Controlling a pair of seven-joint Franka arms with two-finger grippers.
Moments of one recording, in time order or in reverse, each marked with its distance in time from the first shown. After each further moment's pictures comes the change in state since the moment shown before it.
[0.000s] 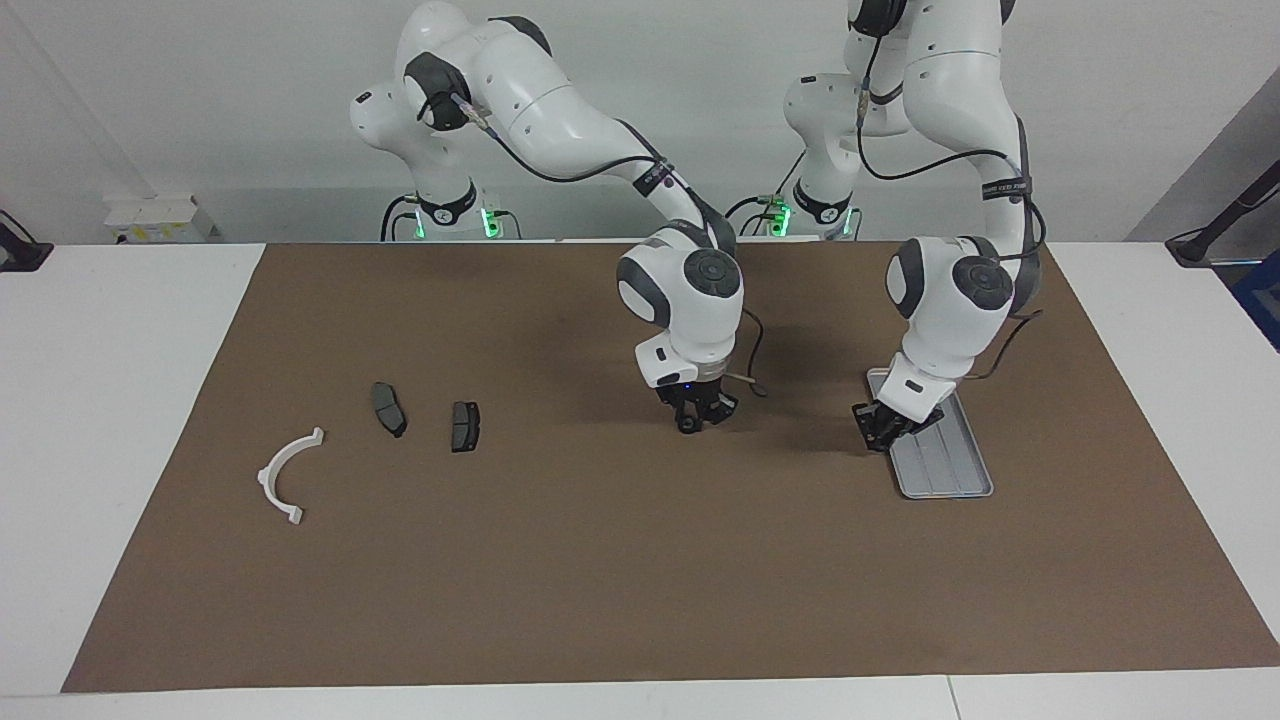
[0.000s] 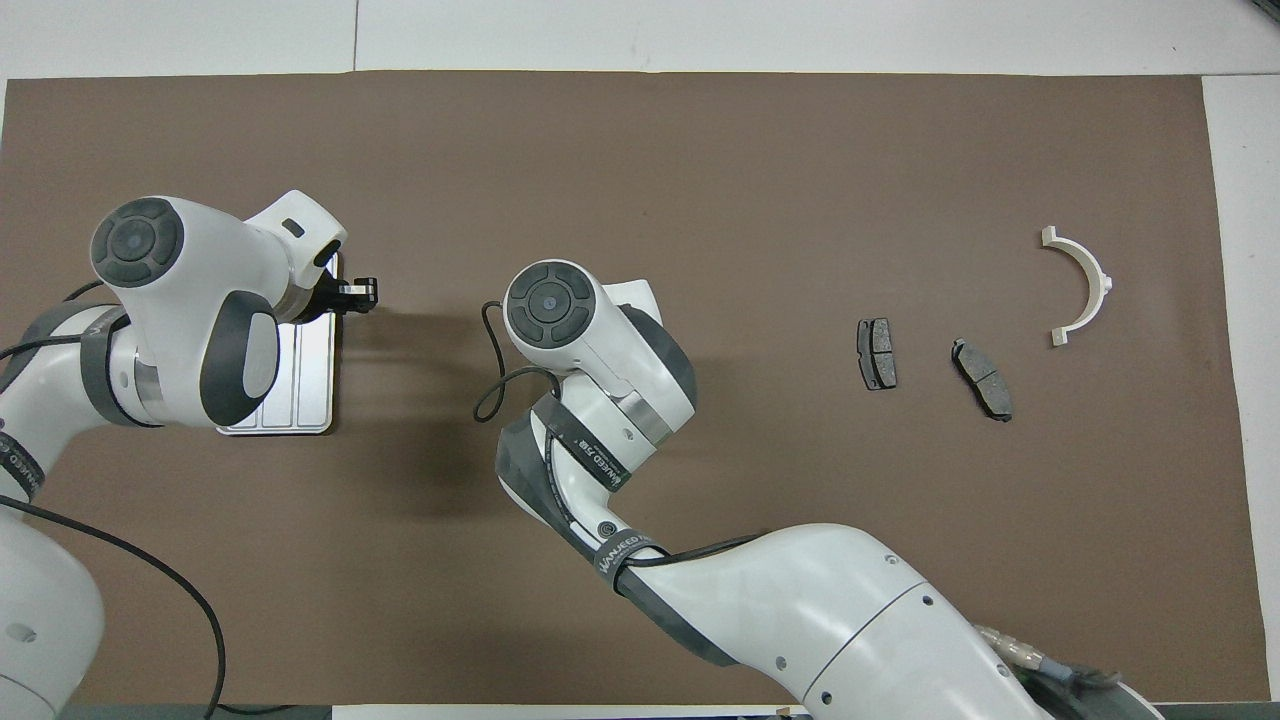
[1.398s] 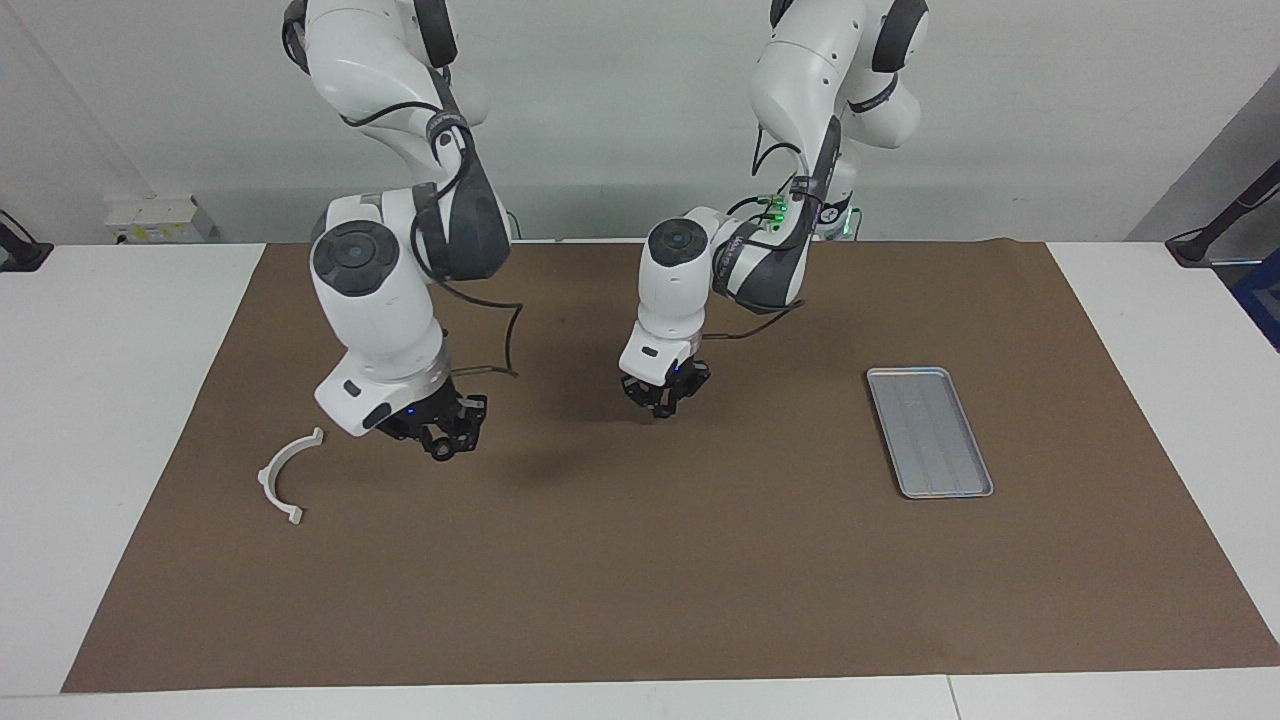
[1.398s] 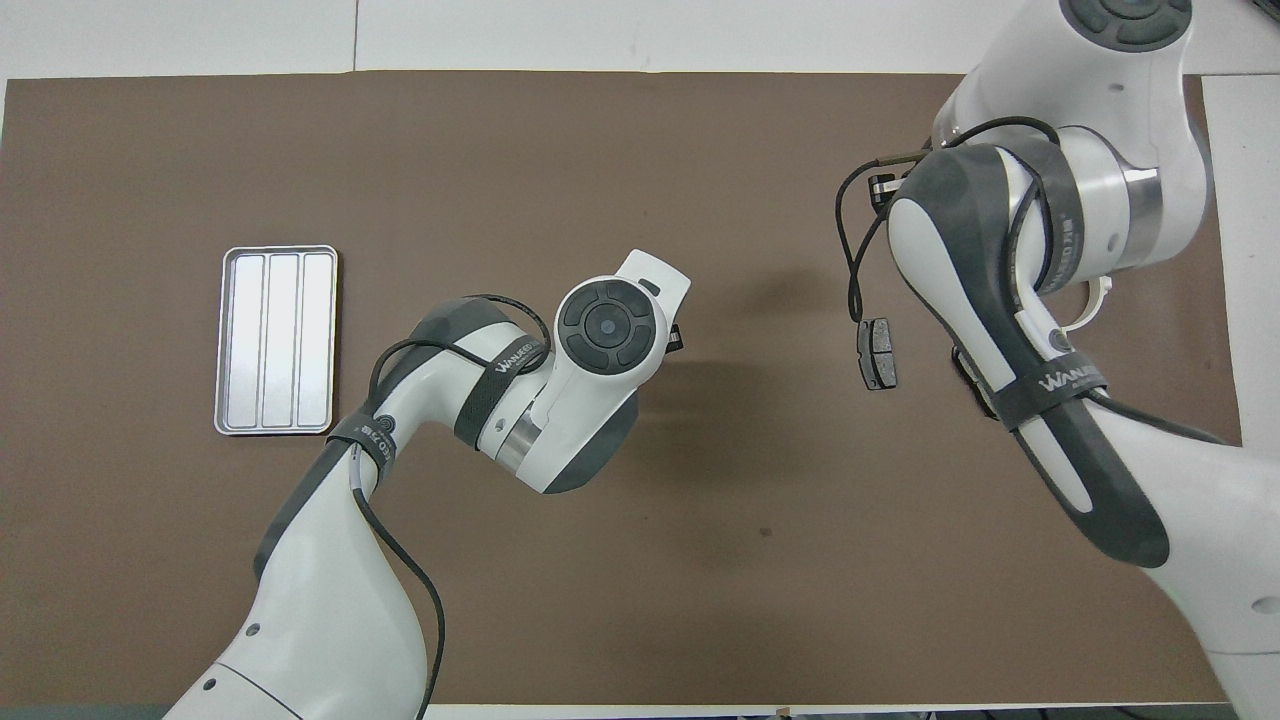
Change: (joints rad) left arm -0.540 0.152 0.005 0.247 0.085 -0.109 -0.771; right arm -0.523 -0.241 -0.013 0.008 -0.001 -0.271 -1.150
